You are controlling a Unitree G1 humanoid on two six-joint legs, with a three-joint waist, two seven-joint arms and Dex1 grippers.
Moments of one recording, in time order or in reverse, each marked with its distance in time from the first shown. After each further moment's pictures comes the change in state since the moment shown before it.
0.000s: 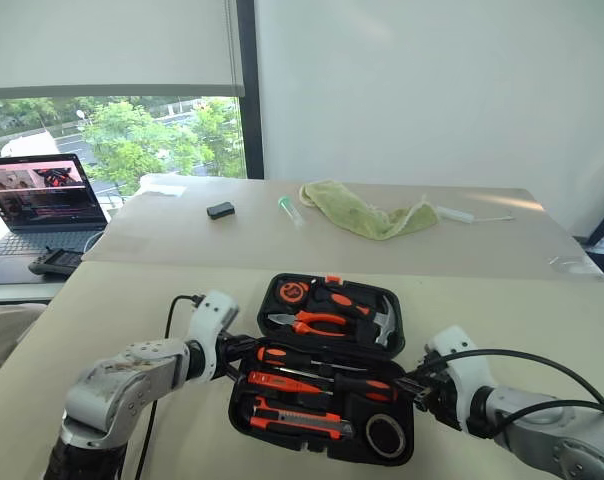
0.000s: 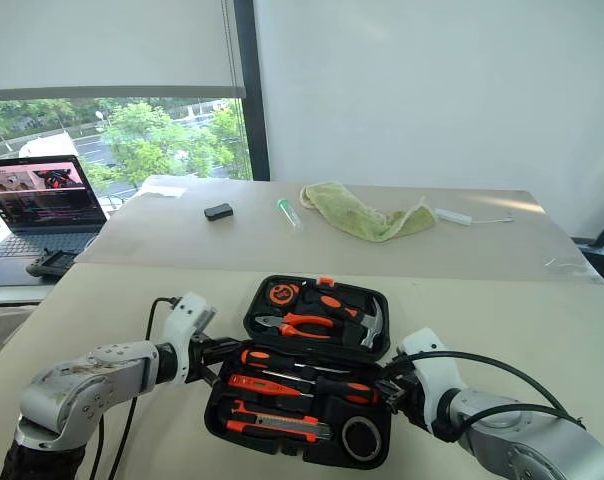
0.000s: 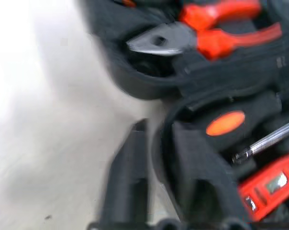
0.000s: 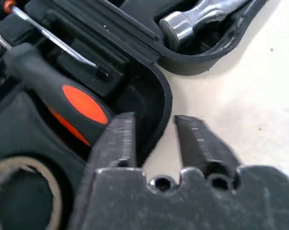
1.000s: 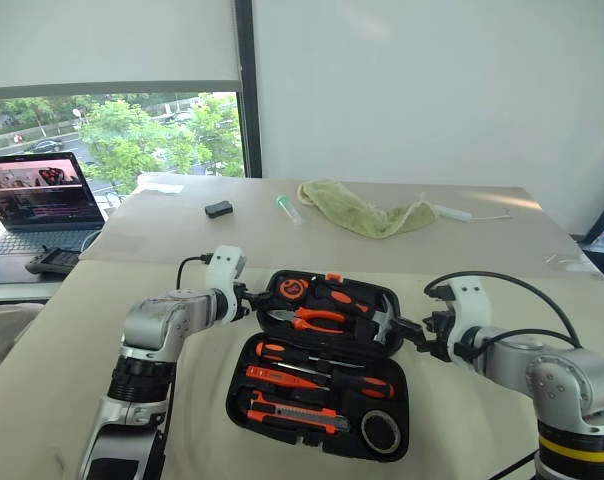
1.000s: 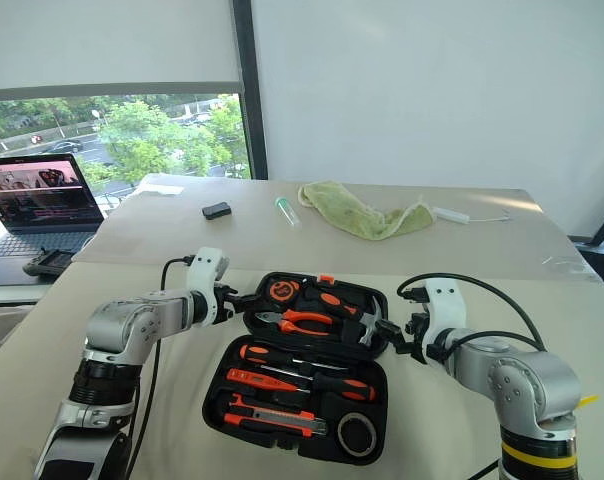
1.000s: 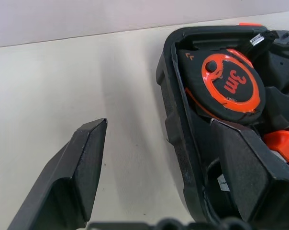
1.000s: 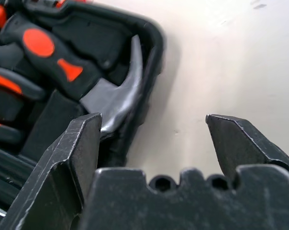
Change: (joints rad) left arm -0.385 -0.112 -0.168 0.470 0.136 -0.069 0.125; right arm -0.378 0.202 -0.065 0.399 -0.038 0.092 -0.110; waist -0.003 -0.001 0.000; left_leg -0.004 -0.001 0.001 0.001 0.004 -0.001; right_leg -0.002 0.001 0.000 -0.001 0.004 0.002
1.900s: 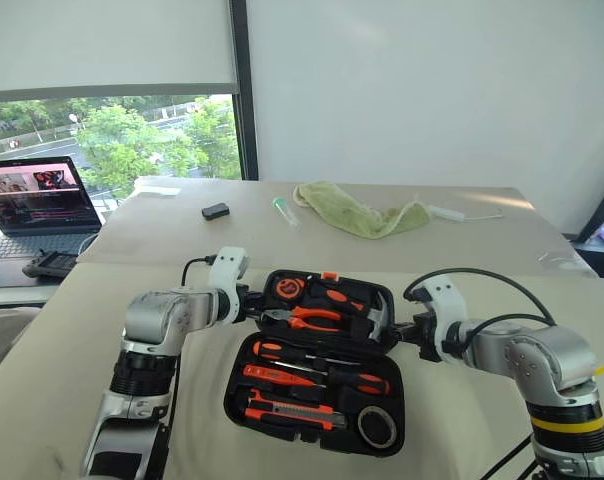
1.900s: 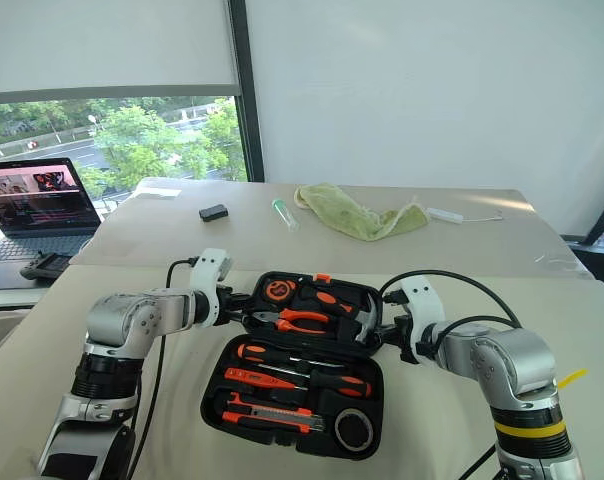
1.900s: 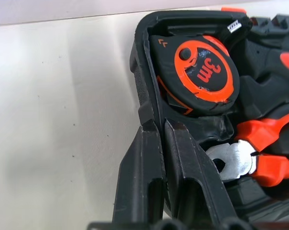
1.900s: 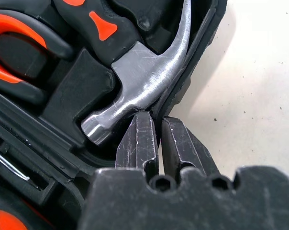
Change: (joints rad) left arm -0.007 -0.043 0.089 0.010 -0.017 0.076 -0.016; right arm -0.052 -0.038 0.120 0.092 -0.123 -0.033 0.180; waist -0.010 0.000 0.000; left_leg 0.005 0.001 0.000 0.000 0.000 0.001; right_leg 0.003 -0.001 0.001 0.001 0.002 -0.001
